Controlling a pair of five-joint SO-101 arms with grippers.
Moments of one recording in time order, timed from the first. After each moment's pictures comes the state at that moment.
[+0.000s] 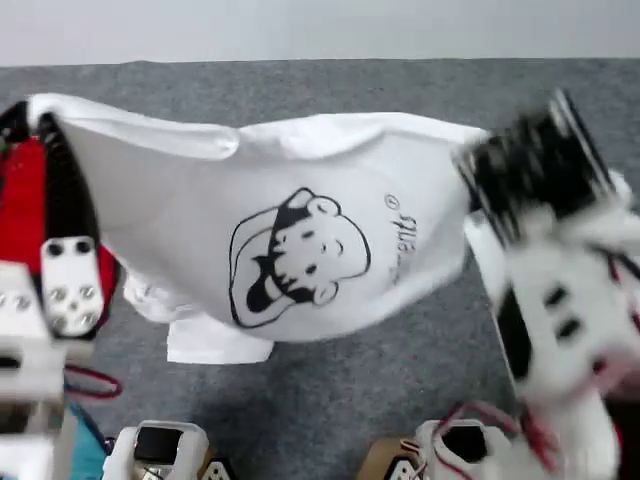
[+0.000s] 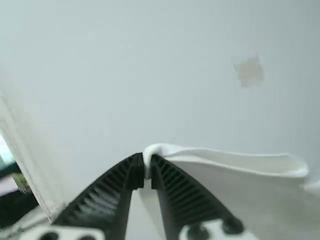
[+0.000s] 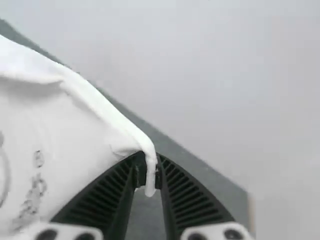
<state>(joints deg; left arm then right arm) 0.0 -60.2 -2.9 59.6 -21.0 -3.8 -32.4 -44.3 100.7 34.7</state>
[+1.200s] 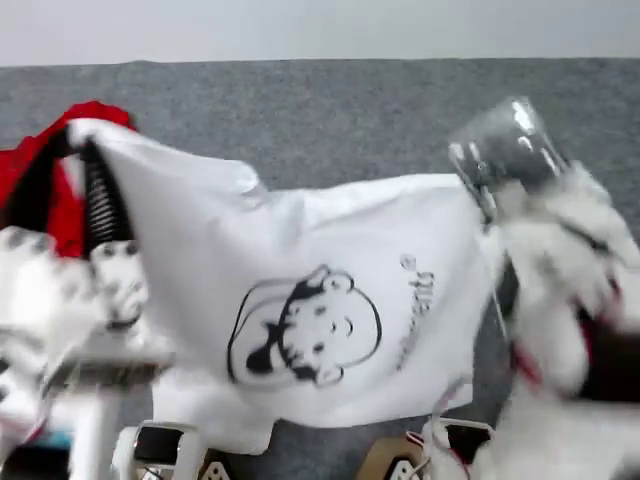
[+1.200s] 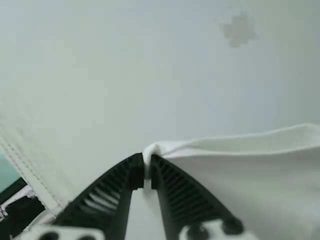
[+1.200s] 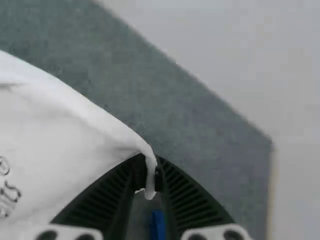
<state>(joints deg) 0.5 -71.7 30.4 45.0 -31.7 3.3 -34.5 -13.8 92.4 40.3</state>
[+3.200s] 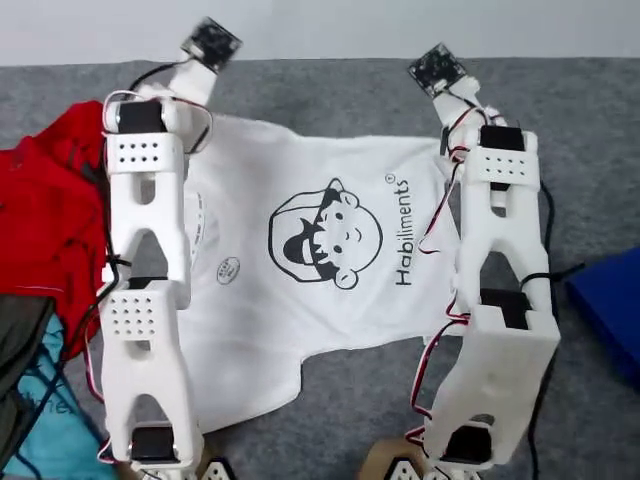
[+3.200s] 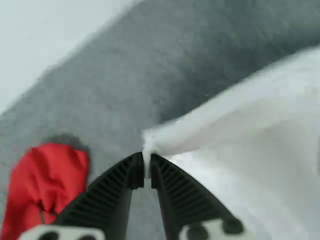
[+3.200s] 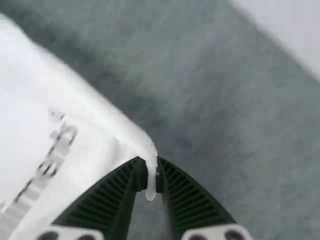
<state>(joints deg) -5.3 50.2 -63.7 83.6 -30.5 3.0 29.5 -23.9 56.9 40.2</state>
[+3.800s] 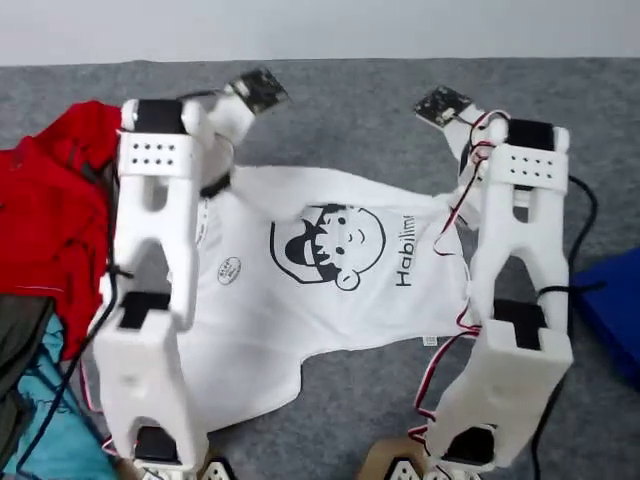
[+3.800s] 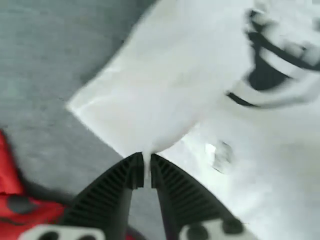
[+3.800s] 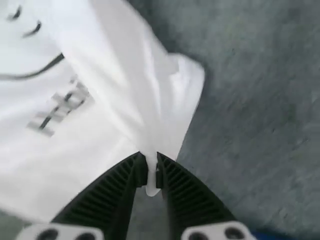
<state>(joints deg) 1.0 27.4 -35.1 98.9 -40.0 6.5 22.8 -23.9 88.4 49.0</state>
